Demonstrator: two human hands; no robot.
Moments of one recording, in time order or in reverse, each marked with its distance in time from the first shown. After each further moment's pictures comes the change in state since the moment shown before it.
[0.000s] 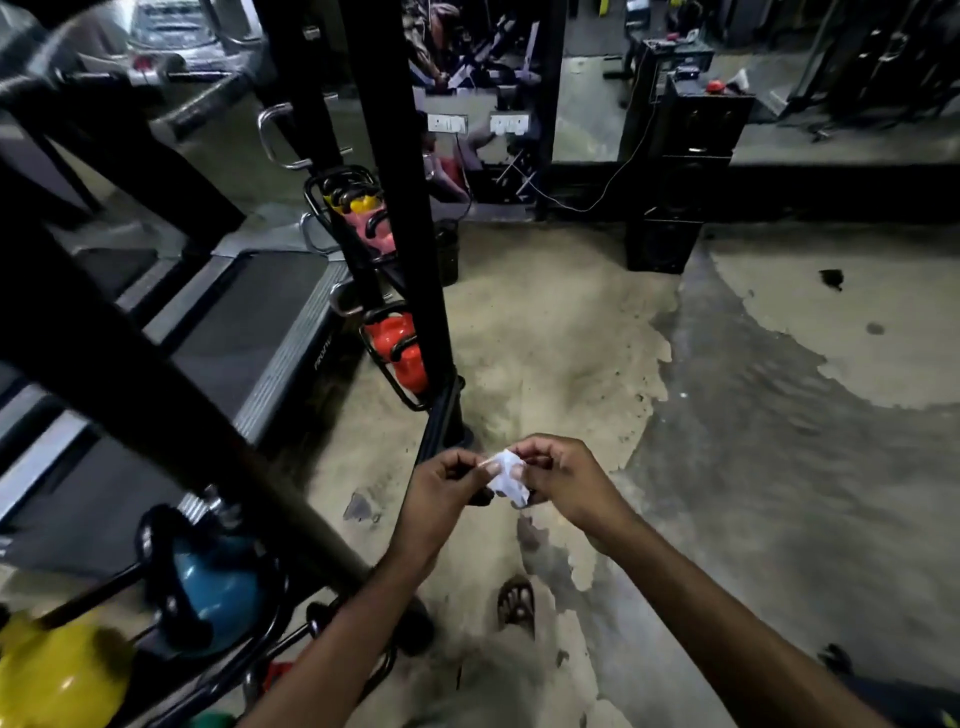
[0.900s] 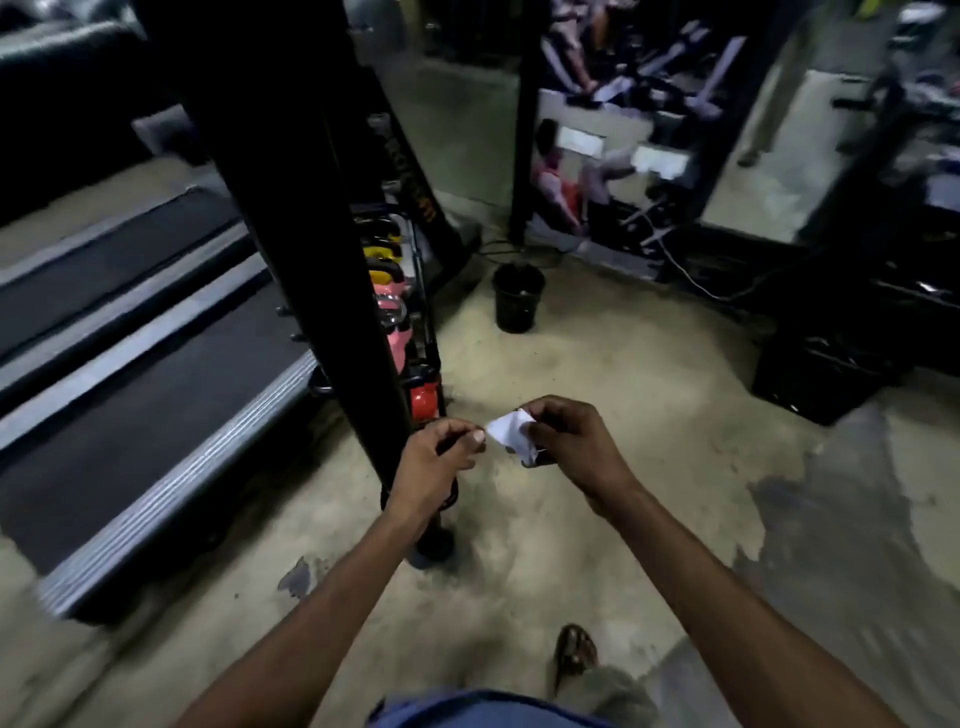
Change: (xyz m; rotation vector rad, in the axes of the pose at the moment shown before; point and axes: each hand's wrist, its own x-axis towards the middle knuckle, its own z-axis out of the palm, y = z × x) left_hand 0.536 0.106 0.111 -0.008 0.393 0.011; right_hand 0.575 -0.122 -0.232 -0.120 -0.282 -0.105
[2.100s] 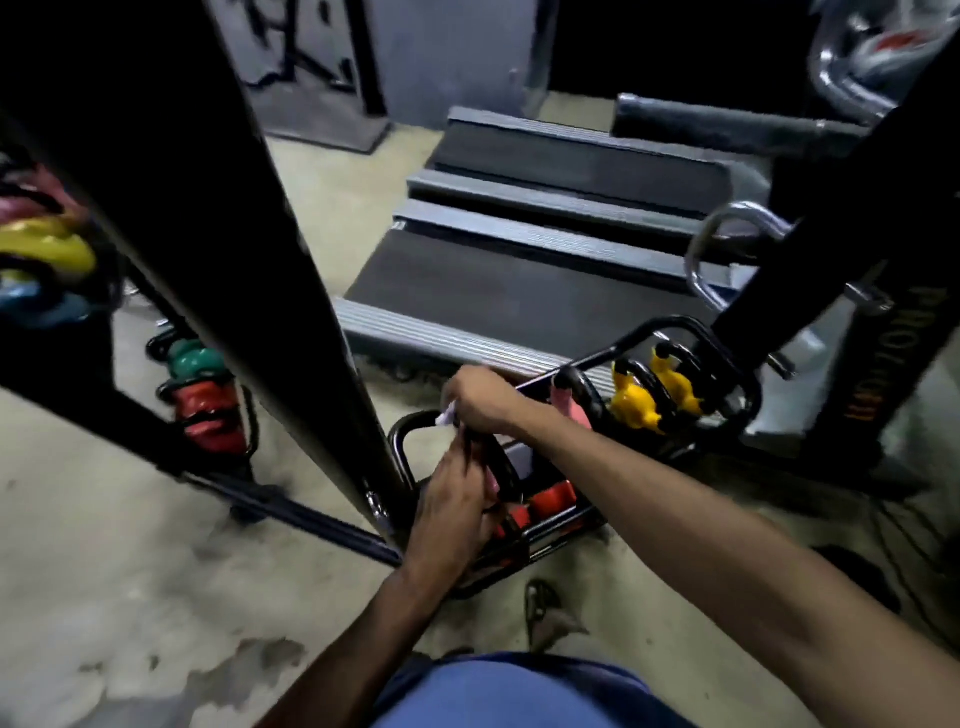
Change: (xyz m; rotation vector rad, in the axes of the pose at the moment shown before) left_hand 0.265 -0.009 -0.002 0.862 1.051 -0.439; right_hand 0.421 -0.041 0.293 -1.128 -1.648 -0.997
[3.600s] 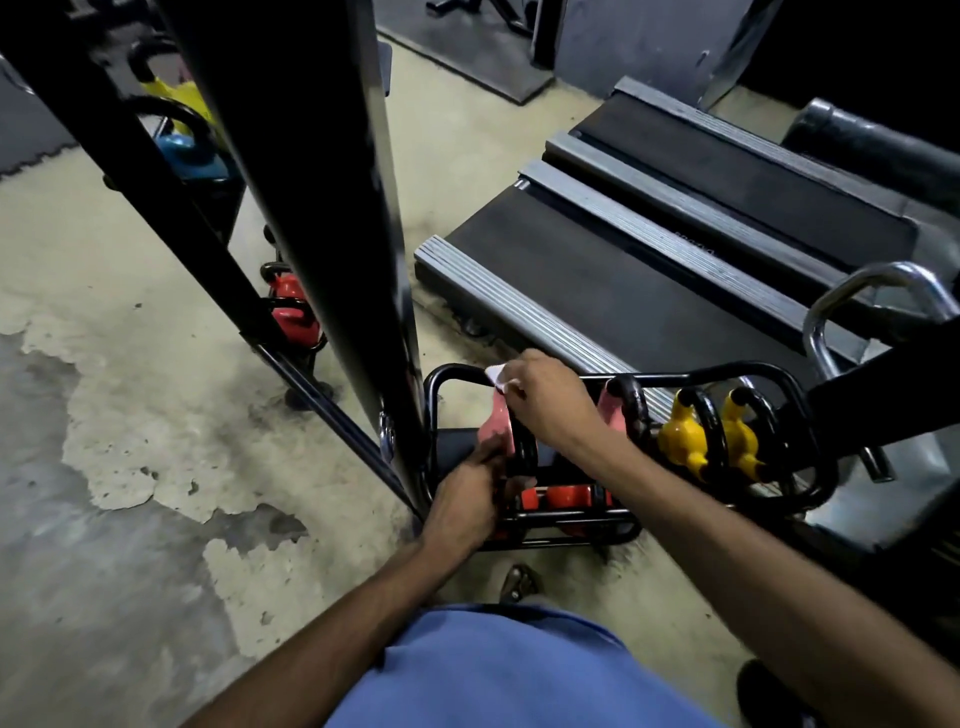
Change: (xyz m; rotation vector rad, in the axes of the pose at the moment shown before) left_hand -0.012 0.037 0.024 -0.416 0.045 -0.401; right_hand -0.048 0.020 0.011 -0.088 0.294 -0.207
